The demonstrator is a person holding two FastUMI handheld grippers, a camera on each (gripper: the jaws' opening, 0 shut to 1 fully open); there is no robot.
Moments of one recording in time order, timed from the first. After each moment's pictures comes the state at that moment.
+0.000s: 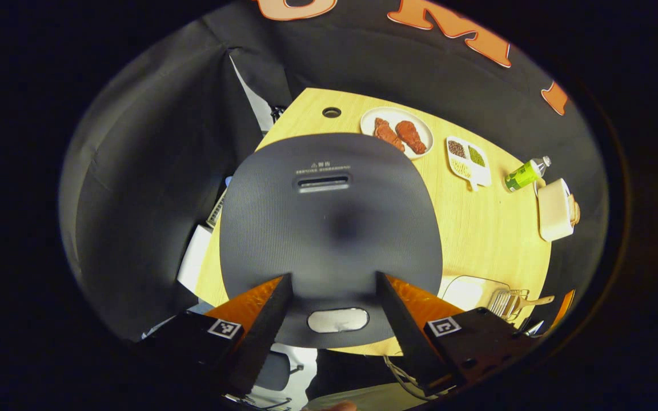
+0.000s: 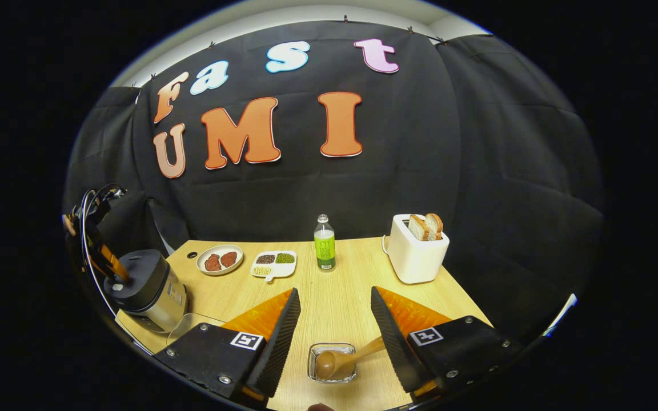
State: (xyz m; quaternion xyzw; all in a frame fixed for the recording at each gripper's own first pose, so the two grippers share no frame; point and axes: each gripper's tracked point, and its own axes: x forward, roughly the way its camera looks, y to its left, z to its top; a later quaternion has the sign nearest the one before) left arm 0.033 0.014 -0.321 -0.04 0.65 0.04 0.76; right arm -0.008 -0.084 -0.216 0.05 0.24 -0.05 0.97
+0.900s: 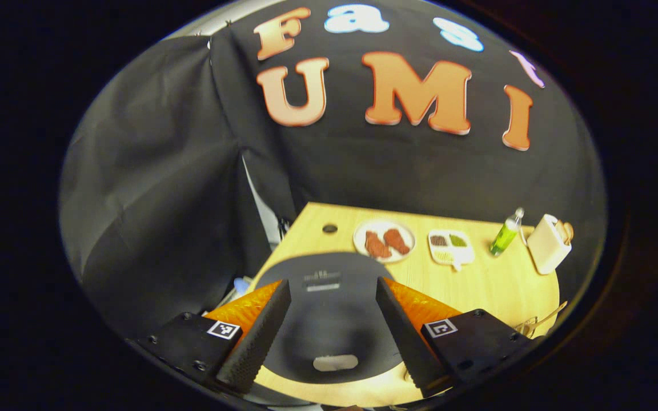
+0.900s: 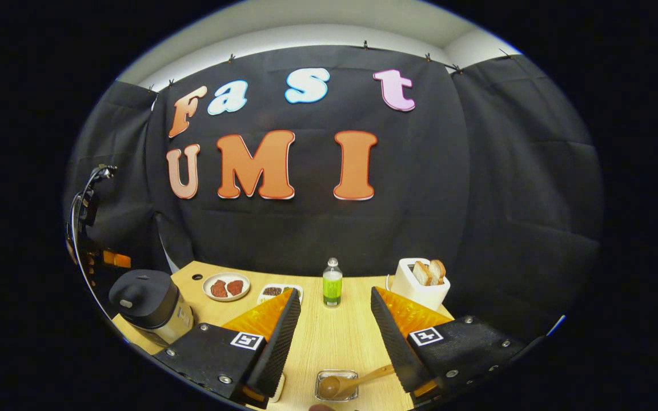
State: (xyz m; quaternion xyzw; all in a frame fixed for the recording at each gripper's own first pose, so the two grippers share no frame) left arm 0.105 0.013 -0.196 0.01 0.32 0.04 0.95; right arm 0.029 -0.071 -0.126 0.01 0.14 -0.04 0.99
